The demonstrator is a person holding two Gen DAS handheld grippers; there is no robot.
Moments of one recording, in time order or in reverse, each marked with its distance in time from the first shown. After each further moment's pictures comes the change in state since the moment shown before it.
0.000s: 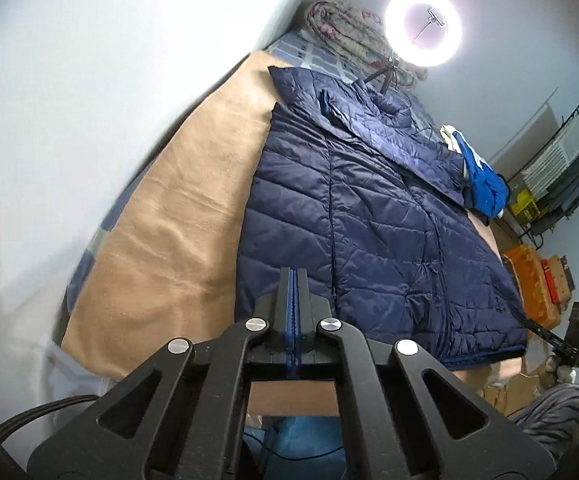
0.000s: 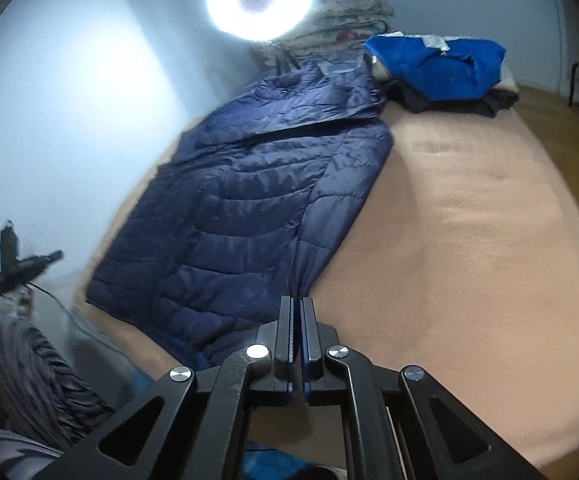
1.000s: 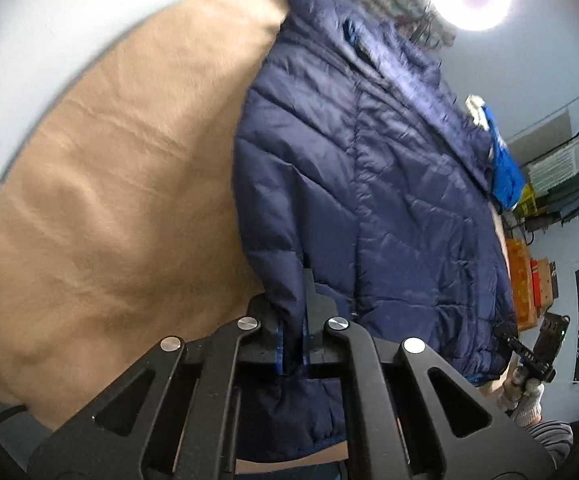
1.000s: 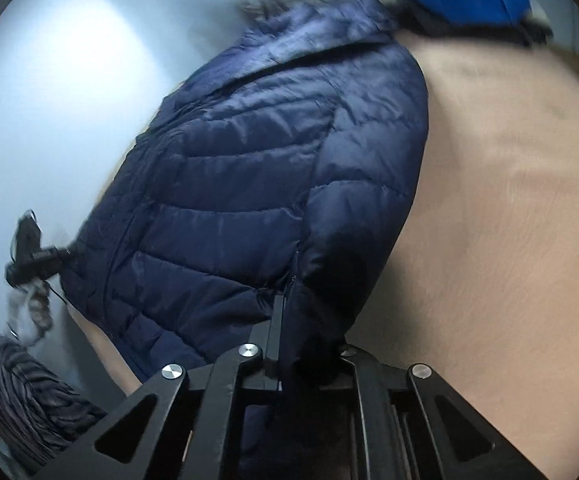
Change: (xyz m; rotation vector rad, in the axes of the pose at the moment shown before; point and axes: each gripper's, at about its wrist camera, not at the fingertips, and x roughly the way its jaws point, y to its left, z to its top) left arm 0.110 0.008 0.003 -0.113 0.174 -0.048; right arm 0.092 -0.007 0.001 0.047 0.127 0.096
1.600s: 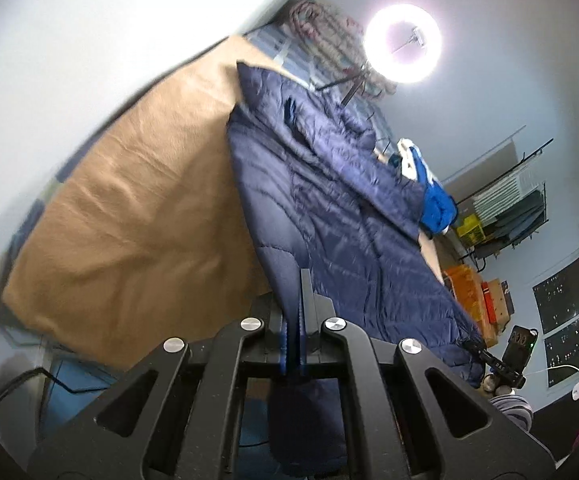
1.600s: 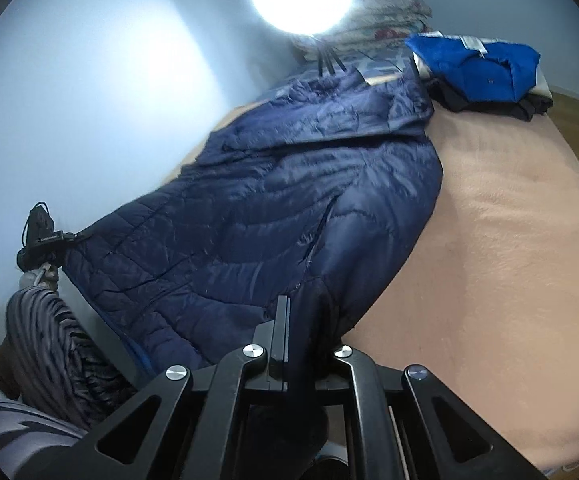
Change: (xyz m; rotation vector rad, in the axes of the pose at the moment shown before) left arm -0.119 -0.003 -0.026 0.000 -0.167 -0.181; right arm -0.103 0.030 -0.004 -0.119 -0.116 0.068
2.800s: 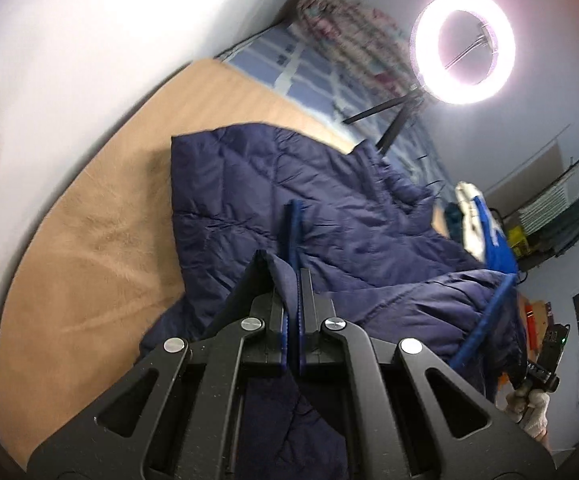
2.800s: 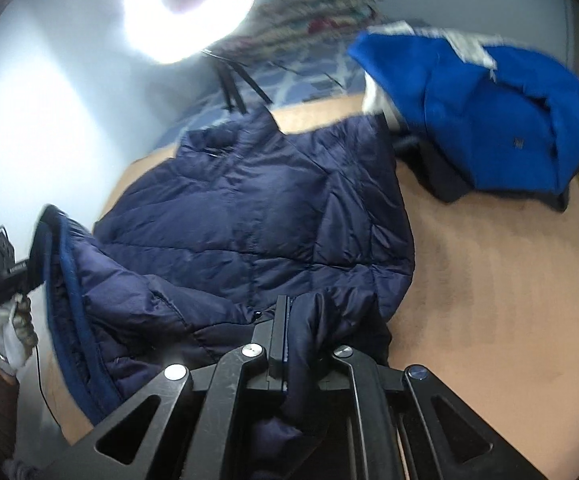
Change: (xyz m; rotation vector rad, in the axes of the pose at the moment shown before) left arm 0.259 -0.026 0.230 0.056 0.033 0.151; right arm 0.184 -0.126 0.242 0.160 0.052 -0.172
